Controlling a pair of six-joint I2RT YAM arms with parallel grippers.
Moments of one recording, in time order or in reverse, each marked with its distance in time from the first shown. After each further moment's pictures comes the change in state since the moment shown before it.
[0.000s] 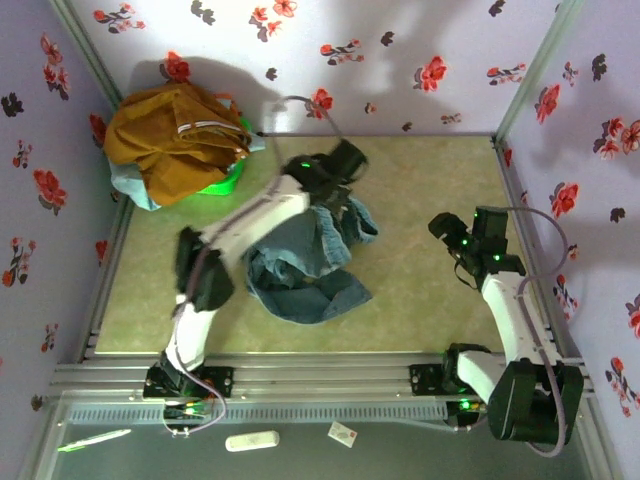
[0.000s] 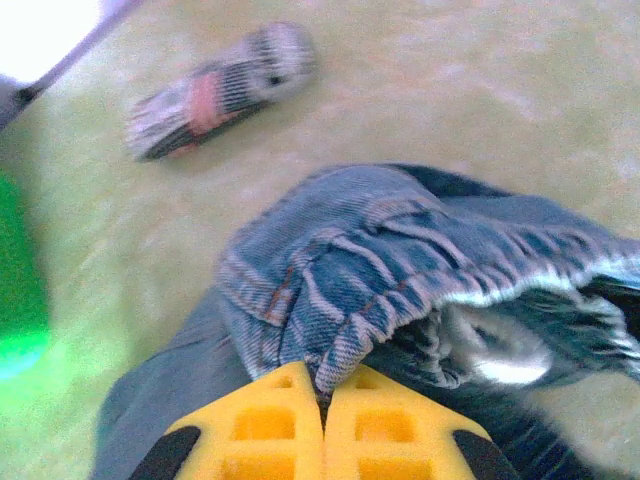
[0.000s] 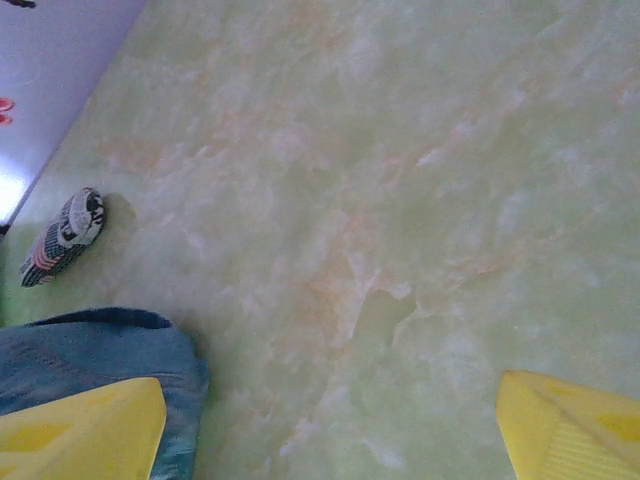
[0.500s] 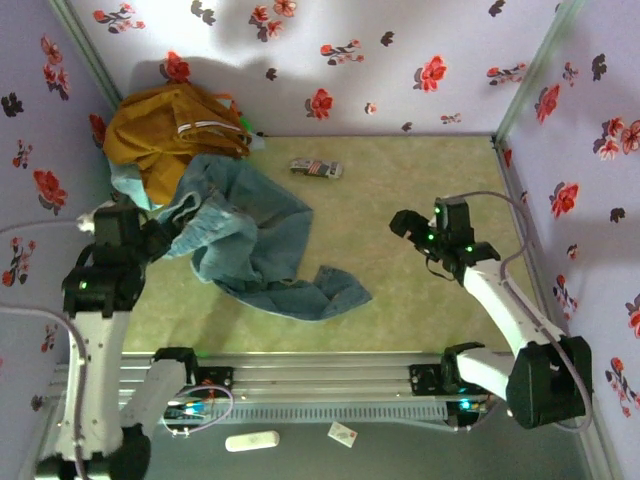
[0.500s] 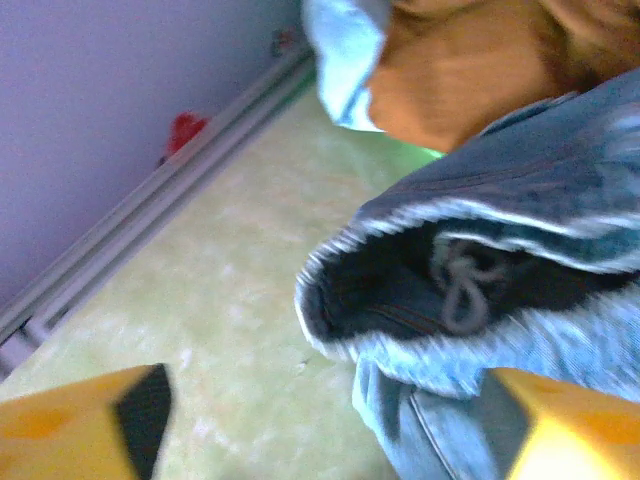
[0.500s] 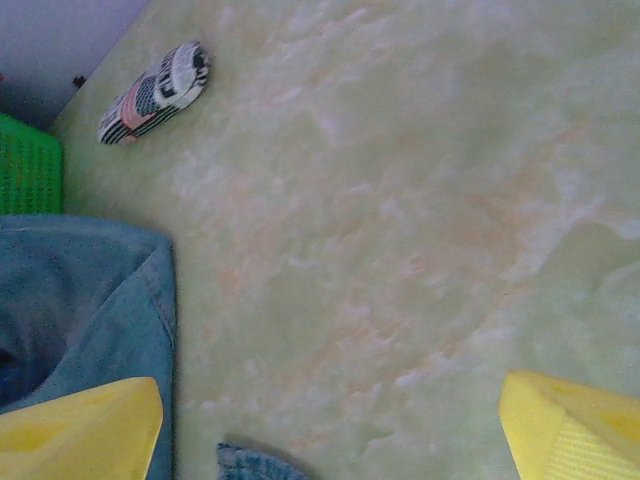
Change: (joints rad) left arm 0.821 -1.212 -0.862 -0.120 0.059 -0.438; right arm 0.298 0.109 0.060 0.071 0.002 0.026
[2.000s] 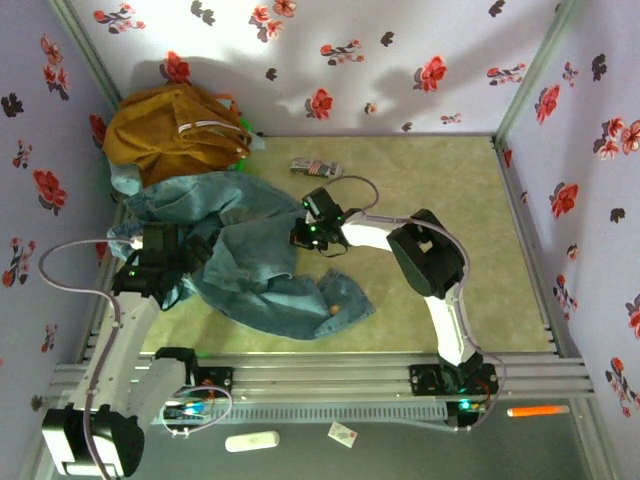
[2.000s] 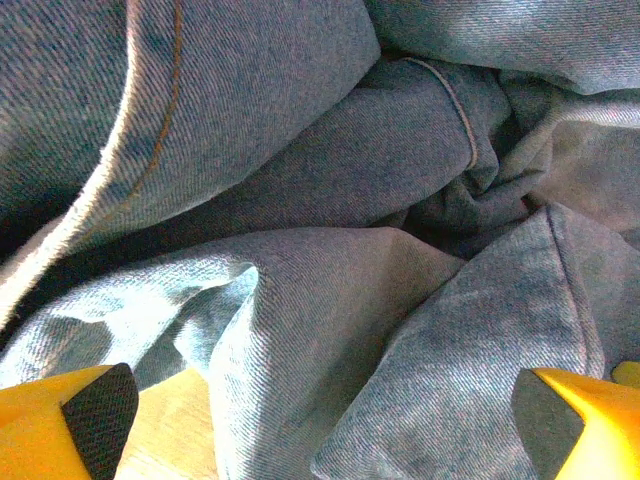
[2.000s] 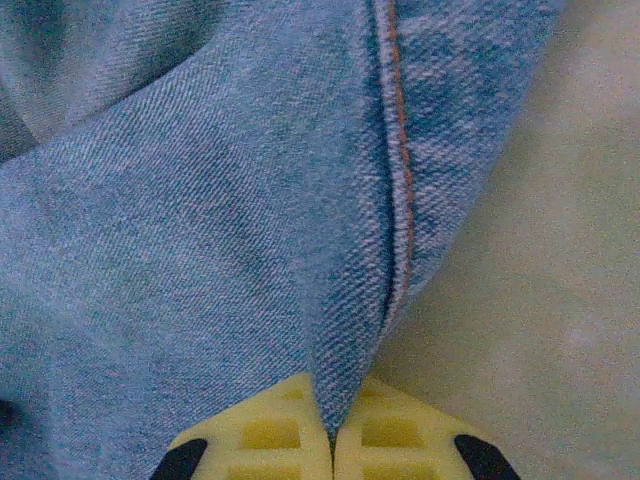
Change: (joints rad) left arm -0.091 0.076 -0.433 0.358 0.212 -0.175; right arm 0.496 1.011 0.640 0.217 -0.148 0.078
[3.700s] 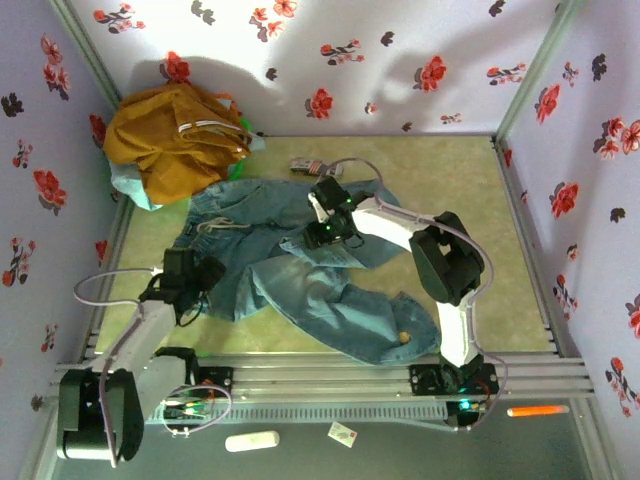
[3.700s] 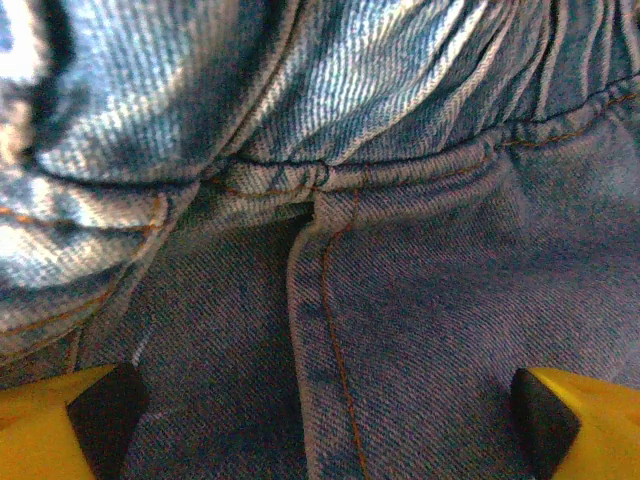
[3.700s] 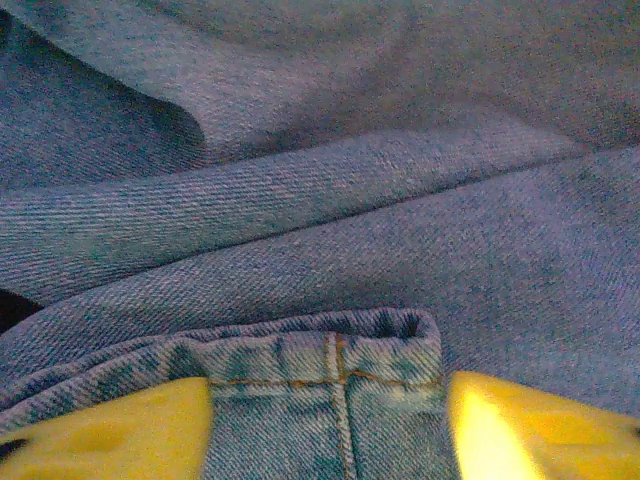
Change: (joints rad) left arm -0.003 0.077 -0.384 0.438 0.102 -0.174; right arm -0.041 -0.122 0.077 -0.442 0.198 -0.577
